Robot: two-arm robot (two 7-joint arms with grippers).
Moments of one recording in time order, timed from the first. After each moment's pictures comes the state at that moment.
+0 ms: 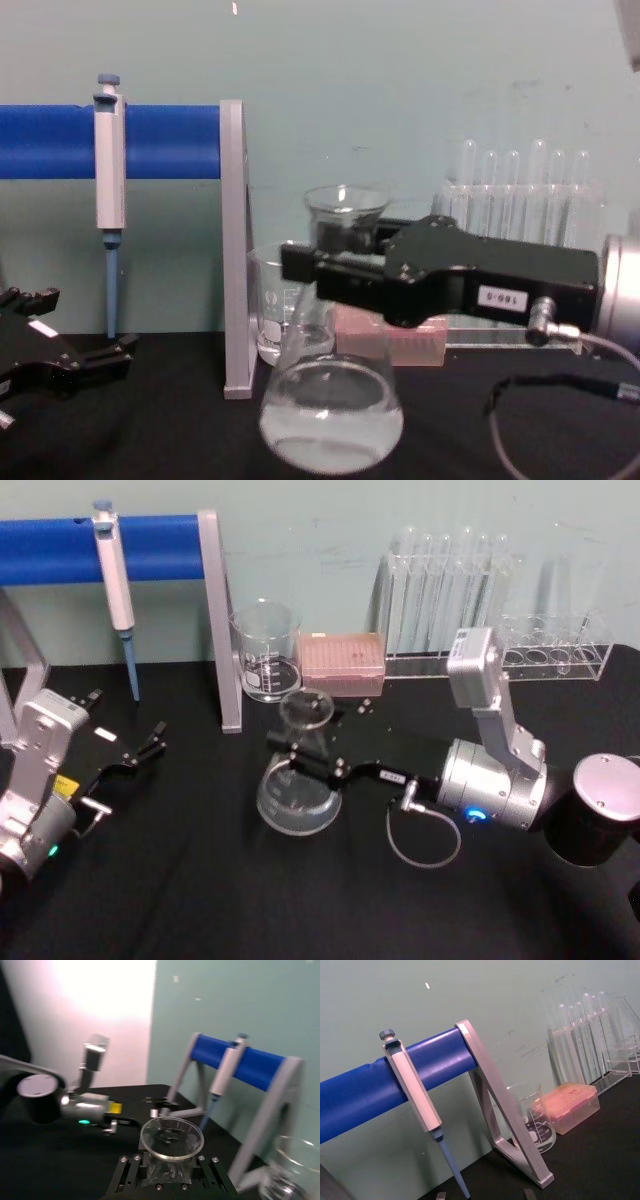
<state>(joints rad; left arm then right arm) -0.20 0.60 0.45 -1.41 -0.25 -0.12 0.03 0.39 0.45 -0.58 -1.50 0.48 -0.08 0.68</state>
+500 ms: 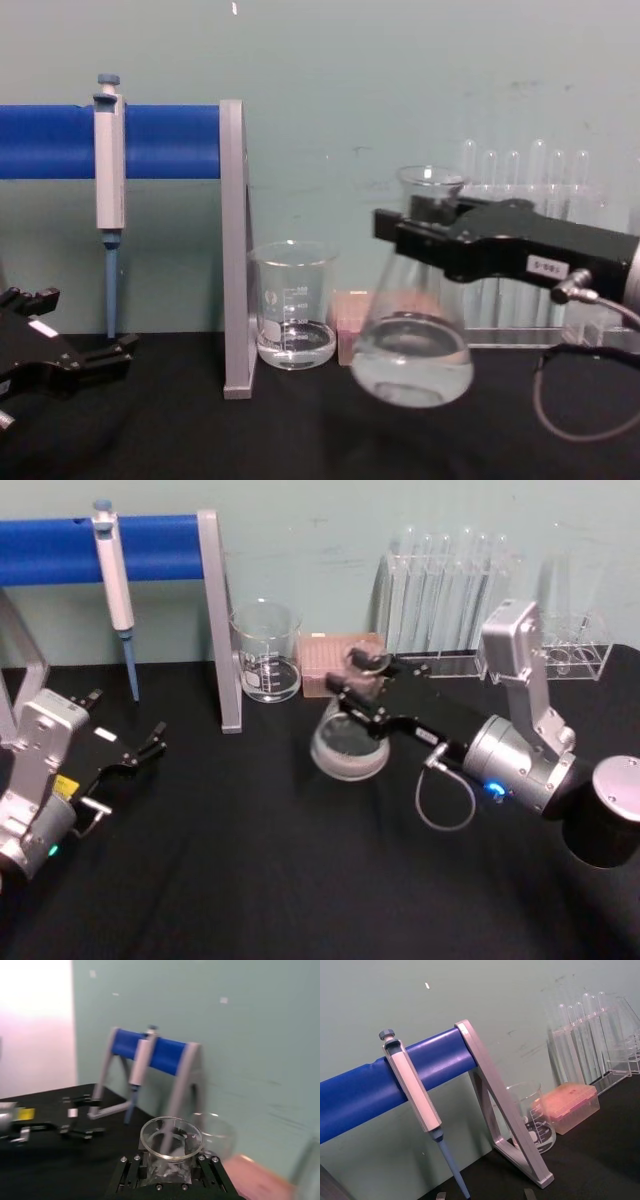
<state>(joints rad) -0.20 0.60 0.45 -1.41 -0.25 -0.12 0.03 0.34 0.41 -0.47 -1.49 0.43 -0.06 0.46</state>
